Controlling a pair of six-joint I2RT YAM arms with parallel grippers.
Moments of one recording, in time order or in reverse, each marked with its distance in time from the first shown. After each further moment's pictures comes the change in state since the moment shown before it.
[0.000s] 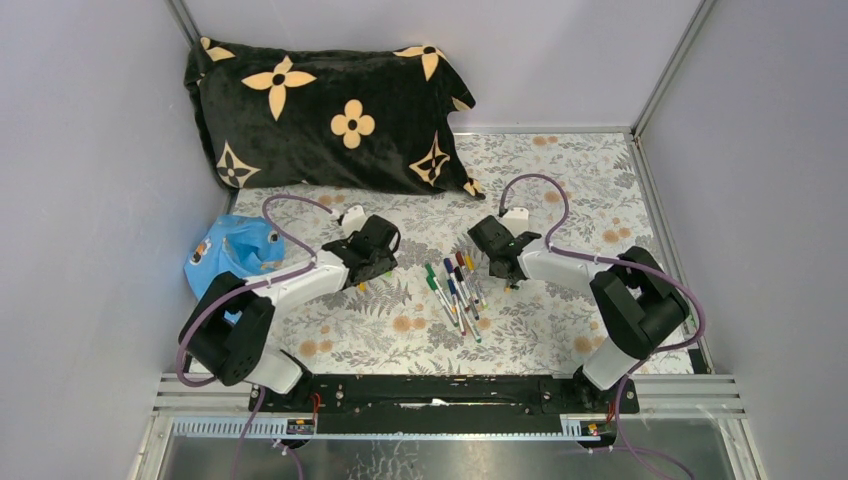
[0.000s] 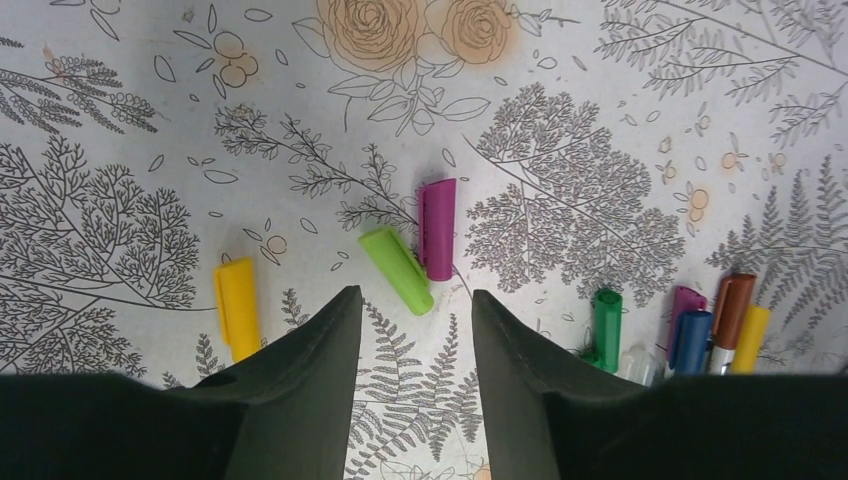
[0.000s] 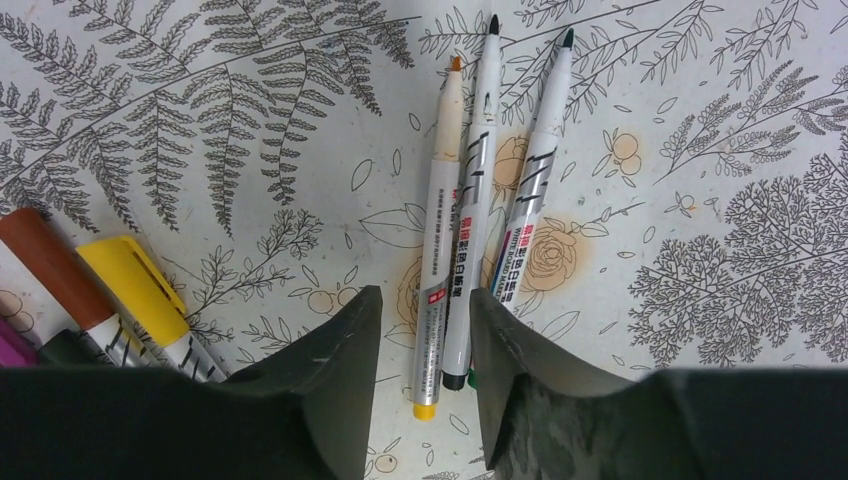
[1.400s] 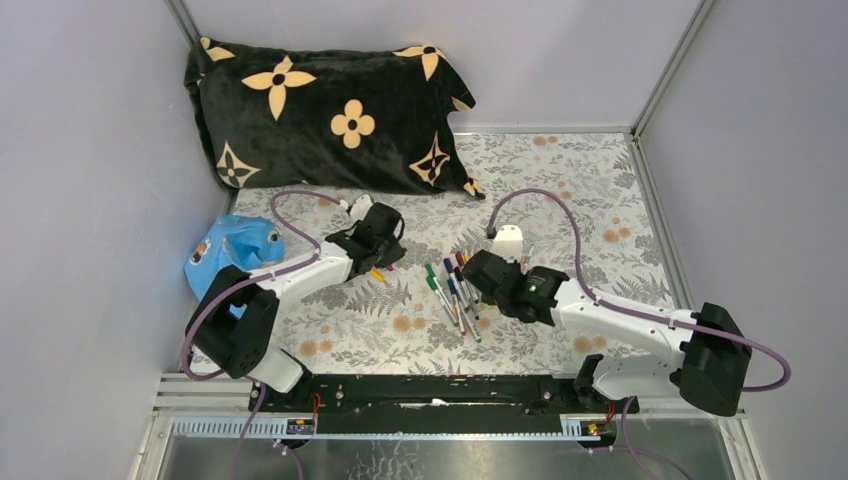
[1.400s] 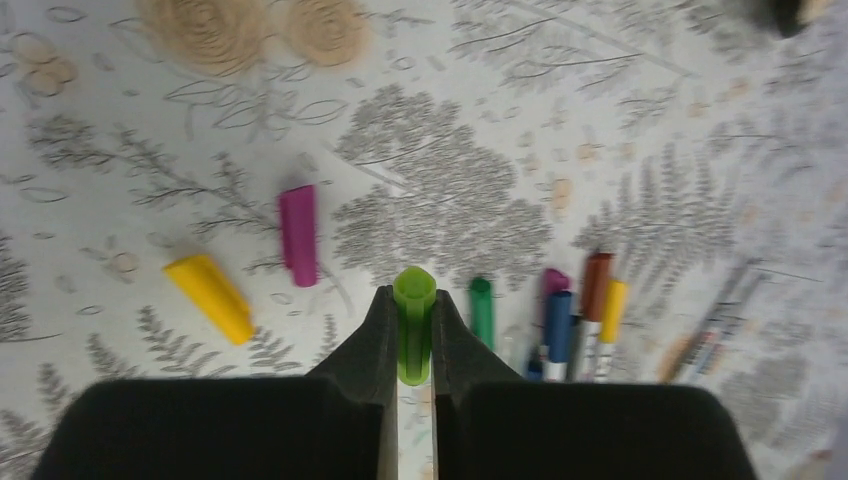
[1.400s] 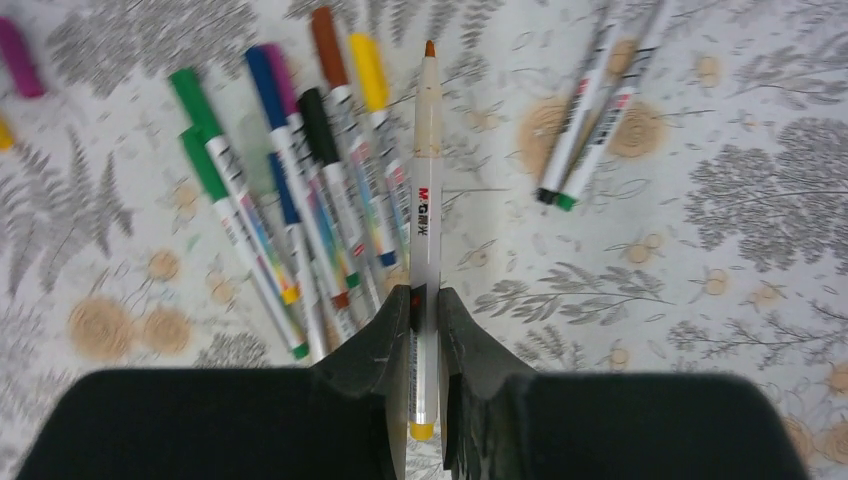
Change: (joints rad) left arm 0.018 0.024 0.079 0.090 0.154 -0.062; right arm 0.367 -0.404 -0.062 -0.153 0.018 0.084
